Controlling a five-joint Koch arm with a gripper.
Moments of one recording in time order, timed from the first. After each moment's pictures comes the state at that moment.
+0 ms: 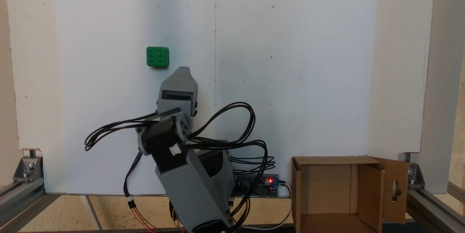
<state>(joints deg) -22.0 106.7 90.2 73.0 25.1</state>
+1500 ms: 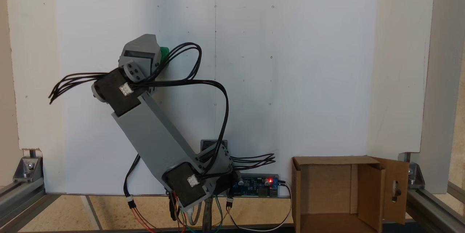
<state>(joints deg) -32.6 79.5 74.2 63.4 37.2</state>
